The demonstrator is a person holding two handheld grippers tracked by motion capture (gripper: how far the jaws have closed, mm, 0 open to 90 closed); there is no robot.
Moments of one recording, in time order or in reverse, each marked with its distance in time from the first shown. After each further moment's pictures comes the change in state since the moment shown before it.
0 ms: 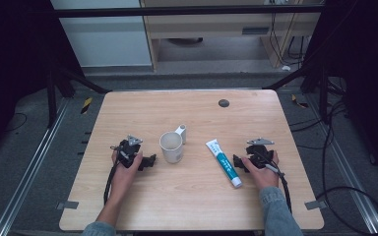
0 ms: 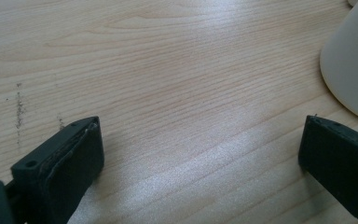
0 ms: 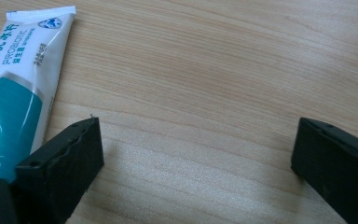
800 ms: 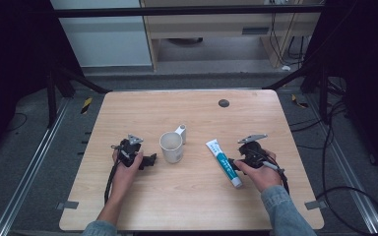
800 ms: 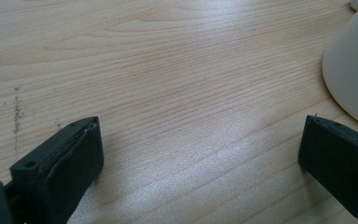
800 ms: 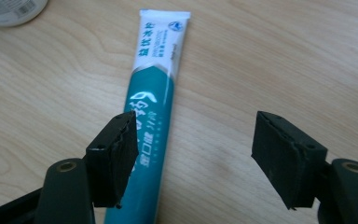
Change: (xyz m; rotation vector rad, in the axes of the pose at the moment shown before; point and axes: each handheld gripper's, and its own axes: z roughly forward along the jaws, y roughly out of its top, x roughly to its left) left arm 0.000 0.002 0.002 0.000 0.002 -0.002; right arm 0.036 0.034 -0.054 0.135 0.146 -0.156
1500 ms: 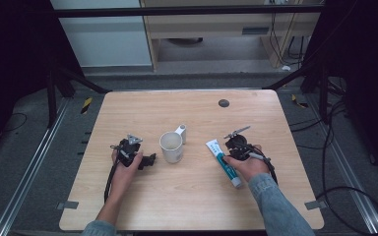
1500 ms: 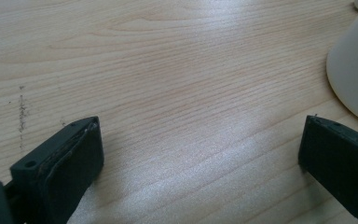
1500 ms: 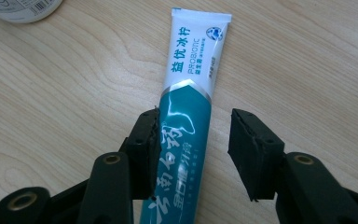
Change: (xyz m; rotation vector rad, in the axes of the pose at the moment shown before) left arm 0.002 0.000 -0.001 0.003 0.002 -0.004; right arm 0.015 0.031 0.024 0.121 0.068 -0.034
